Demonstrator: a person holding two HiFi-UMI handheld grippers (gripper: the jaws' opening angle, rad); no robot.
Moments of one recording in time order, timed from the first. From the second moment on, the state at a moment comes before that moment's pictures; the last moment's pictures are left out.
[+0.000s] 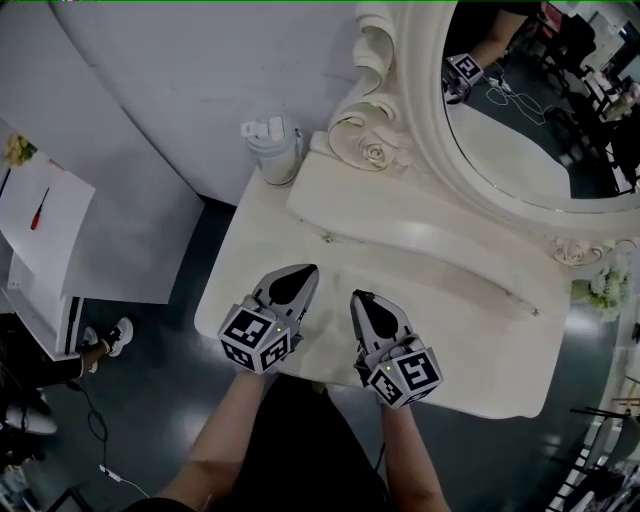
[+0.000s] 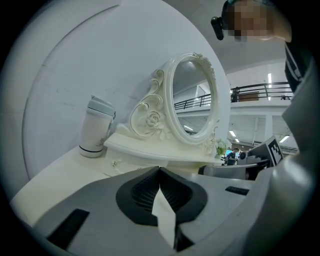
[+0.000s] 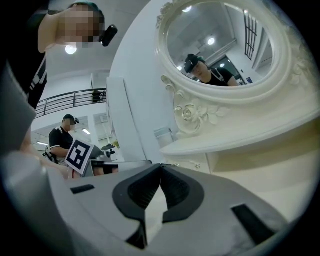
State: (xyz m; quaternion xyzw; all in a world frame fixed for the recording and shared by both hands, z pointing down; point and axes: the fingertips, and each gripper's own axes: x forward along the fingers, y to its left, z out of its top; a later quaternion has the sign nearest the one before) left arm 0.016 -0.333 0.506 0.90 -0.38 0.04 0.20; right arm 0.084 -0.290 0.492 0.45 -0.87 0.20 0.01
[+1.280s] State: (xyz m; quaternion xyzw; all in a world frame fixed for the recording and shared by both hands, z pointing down) left arm 0.047 -0.404 0.565 0.86 -0.42 0.18 0.22; right arm 0.086 -0.336 0.537 0.47 -0.85 0.23 0.03
